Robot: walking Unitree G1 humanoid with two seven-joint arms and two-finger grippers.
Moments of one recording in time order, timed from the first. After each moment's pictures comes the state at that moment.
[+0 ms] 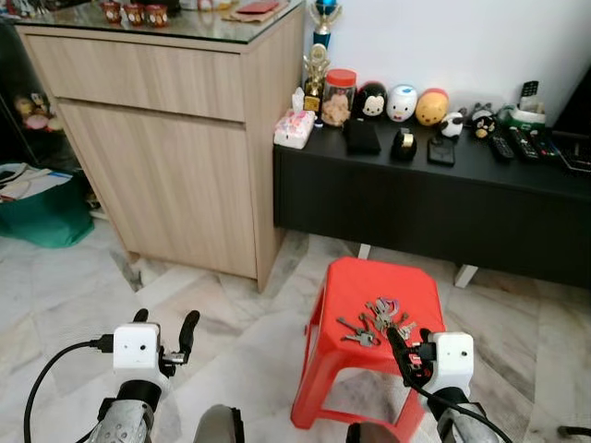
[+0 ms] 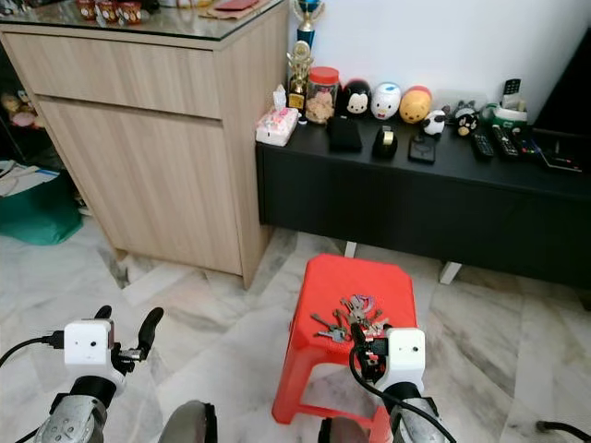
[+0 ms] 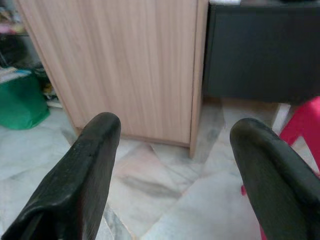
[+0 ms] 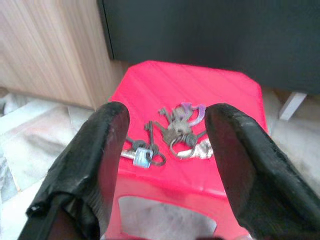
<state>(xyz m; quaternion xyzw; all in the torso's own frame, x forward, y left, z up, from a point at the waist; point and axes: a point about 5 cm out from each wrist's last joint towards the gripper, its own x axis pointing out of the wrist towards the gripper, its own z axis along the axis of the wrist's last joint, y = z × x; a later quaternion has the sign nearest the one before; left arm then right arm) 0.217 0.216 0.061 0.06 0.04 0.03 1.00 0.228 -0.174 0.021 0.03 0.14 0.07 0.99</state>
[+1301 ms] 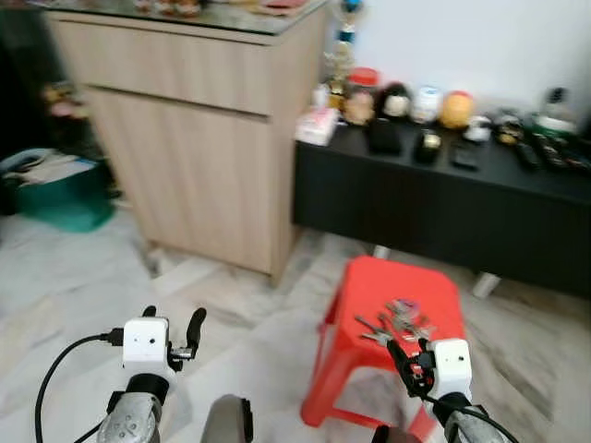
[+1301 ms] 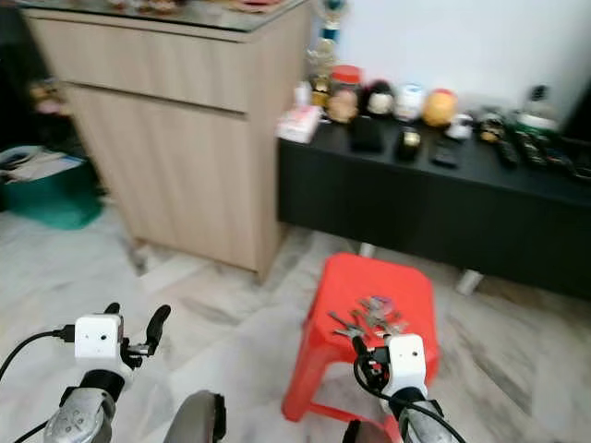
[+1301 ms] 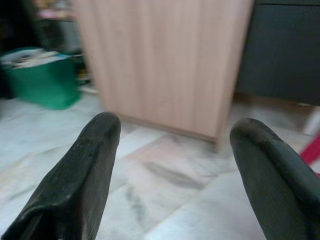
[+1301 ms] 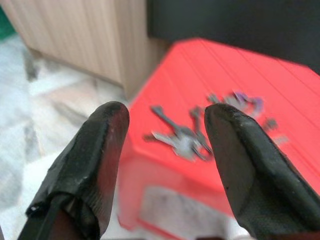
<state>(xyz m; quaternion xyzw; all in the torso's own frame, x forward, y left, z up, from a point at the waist) 0.220 0.216 0.065 0.05 0.04 0.04 1.00 0.230 -0.184 -0.004 0.02 0.17 0.09 0.98</state>
